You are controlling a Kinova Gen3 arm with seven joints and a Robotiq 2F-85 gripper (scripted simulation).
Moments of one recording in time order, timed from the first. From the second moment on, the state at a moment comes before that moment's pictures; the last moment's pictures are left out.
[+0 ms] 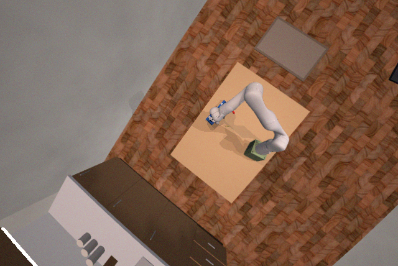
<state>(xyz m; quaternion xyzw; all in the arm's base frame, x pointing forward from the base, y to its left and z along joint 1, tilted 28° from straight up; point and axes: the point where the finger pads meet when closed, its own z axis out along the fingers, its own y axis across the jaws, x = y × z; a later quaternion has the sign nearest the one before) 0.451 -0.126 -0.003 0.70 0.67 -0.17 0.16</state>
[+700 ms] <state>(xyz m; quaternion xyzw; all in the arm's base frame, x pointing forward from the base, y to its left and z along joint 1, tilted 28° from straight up) 0.454 -0.124 -0.002 0.78 0.57 -0.14 0.19</state>
